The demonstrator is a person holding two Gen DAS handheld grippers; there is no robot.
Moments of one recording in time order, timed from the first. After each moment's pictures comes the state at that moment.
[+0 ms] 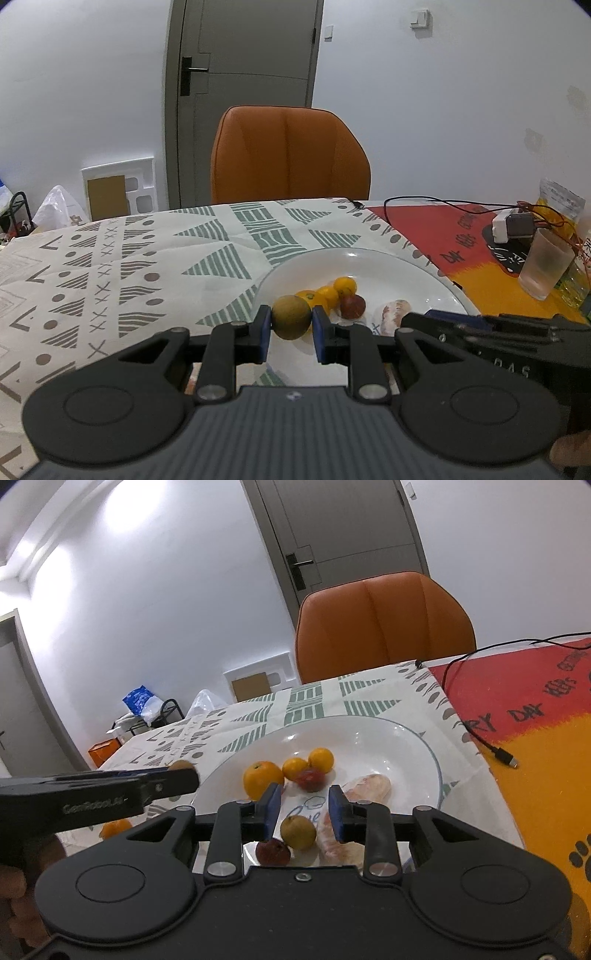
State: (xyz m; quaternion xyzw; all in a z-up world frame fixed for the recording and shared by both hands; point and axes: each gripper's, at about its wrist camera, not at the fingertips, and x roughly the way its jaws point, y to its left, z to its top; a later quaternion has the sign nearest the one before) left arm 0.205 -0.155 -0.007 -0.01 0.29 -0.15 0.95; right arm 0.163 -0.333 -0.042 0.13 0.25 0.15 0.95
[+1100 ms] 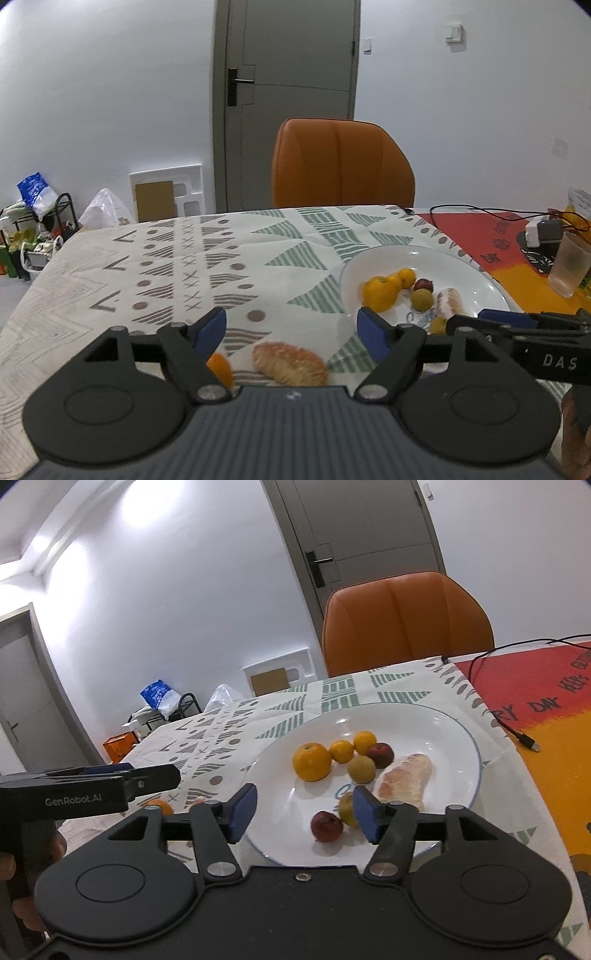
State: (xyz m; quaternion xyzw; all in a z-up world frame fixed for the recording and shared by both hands) left arm 0.161 -0.094 0.004 0.00 0.27 -0.08 0.96; right arm 0.134 -0.303 -0.034 0.12 0.25 0.17 0.95
